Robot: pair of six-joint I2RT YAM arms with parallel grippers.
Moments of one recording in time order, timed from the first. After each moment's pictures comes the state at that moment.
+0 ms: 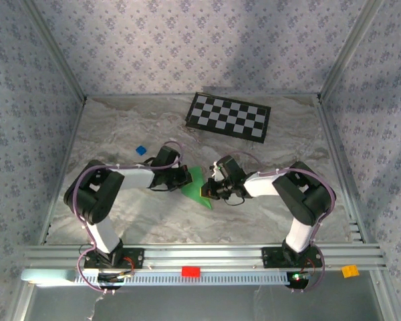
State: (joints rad) left arm -0.57 1.74 0.80 -0.01 0.38 -0.90; right arm 0.69 1.75 0.72 0.14 -0.52 0.80
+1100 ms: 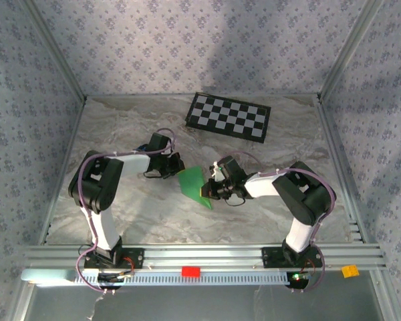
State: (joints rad) left arm -0.43 1.84 0.97 -0.14 0.41 -0.80; right arm 0.68 1.75 0.70 0.17 -0.54 0.77
